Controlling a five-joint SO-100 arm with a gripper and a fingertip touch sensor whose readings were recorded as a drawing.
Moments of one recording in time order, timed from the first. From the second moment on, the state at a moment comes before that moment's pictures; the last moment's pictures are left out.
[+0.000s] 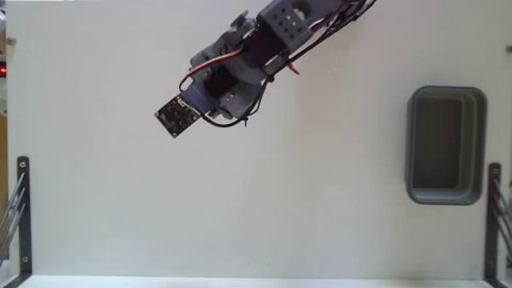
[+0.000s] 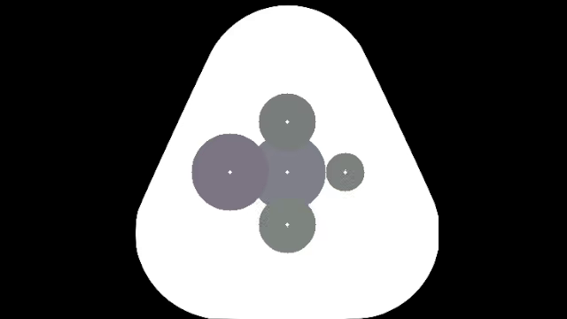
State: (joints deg) arm 47.5 113.1 99.4 72.1 -0.2
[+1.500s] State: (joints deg) arm 29.4 105.3 80.9 82.9 -0.2
